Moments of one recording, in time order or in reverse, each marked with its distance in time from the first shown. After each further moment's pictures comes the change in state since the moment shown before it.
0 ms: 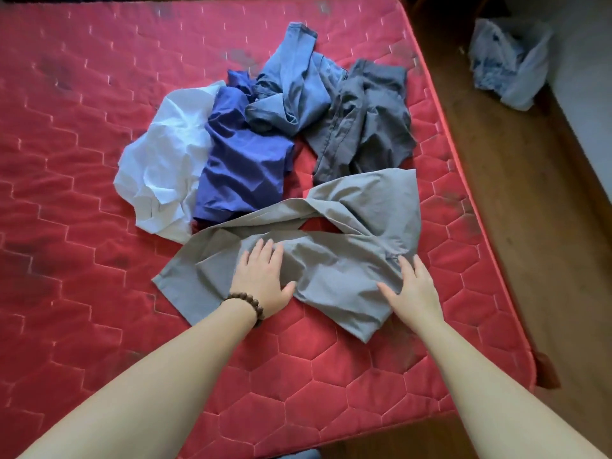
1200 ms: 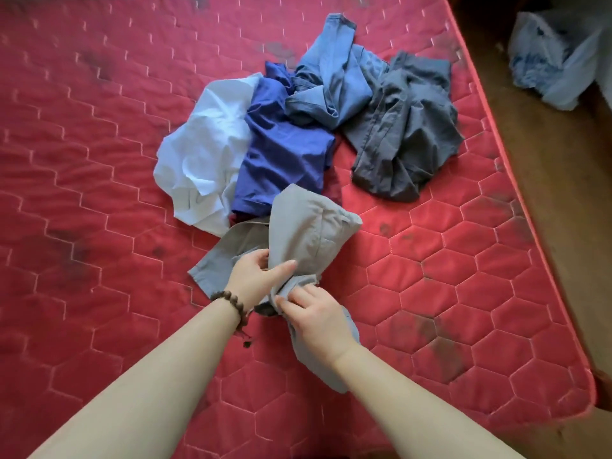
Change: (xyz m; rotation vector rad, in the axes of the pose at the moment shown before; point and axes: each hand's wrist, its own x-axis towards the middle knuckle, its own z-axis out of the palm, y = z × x) left_hand -0.020 -0.088 -0.006 -1.080 0.082 -0.264; right_hand -0.085 -0.193 0.094 0.027 0.173 -1.017
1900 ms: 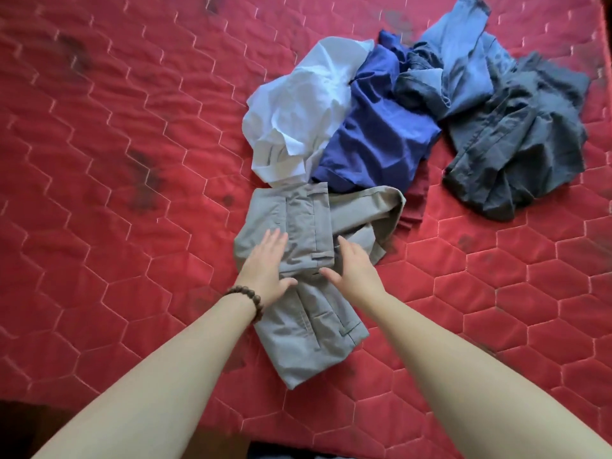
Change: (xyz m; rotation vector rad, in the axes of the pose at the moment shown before) left_hand -0.012 -0.133 -0.073 0.644 0.027 0.053; right_hand 0.075 0.011 0.100 0.155 -0.423 0.417
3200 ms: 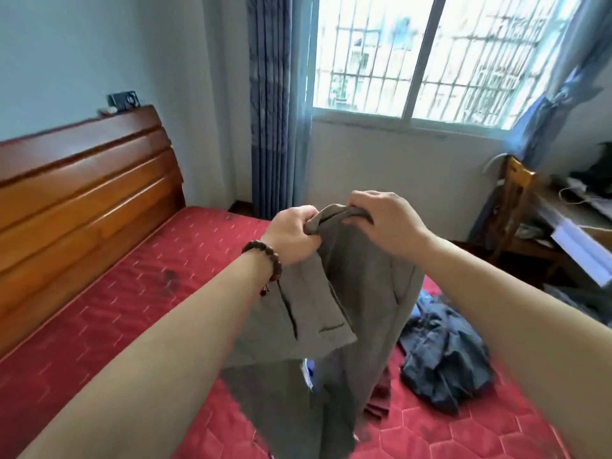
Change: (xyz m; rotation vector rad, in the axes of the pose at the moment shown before) left_hand -0.155 0.239 -0.439 -0.348 0.629 0.445; right_hand -0.178 -0.286 -0.470 -0.321 0.692 -0.803
